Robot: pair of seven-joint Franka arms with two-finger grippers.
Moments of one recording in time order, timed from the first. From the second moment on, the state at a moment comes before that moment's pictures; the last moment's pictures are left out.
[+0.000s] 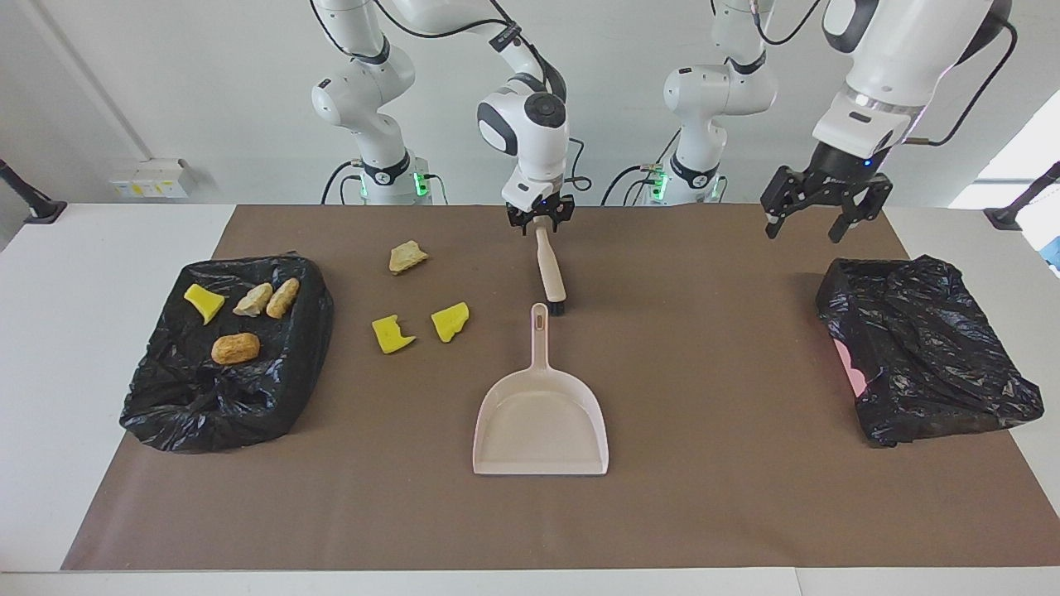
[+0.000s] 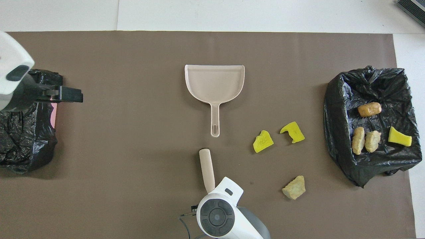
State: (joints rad) left arm -0.10 0.00 -0.10 -1.65 -0.06 1.83 -0.08; right arm 0.85 0.01 0.03 -2.32 0.13 2.24 0.68
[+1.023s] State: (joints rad) left arm -0.47 0.45 -0.11 -1.45 -0.06 2.05 -0.43; right arm 0.85 0.00 0.03 -2.32 0.13 2.22 0.68
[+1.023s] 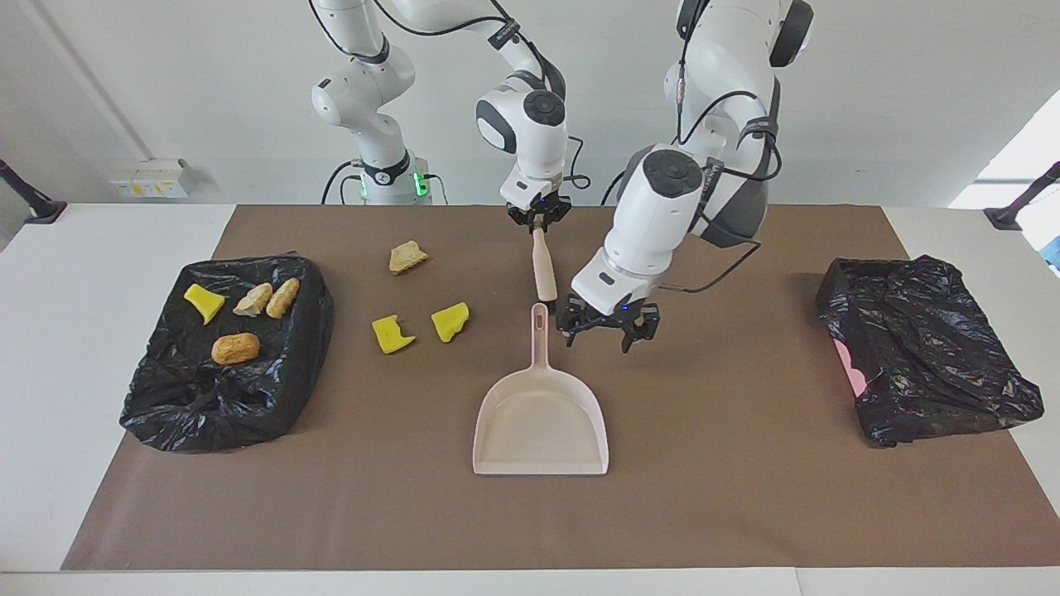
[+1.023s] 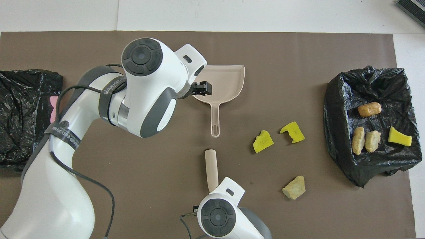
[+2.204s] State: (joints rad) left arm -0.59 0.51 -0.11 -1.56 -0.06 2.14 -0.50; right arm 0.64 -0.23 0.01 -2.24 0.08 1.72 0.64
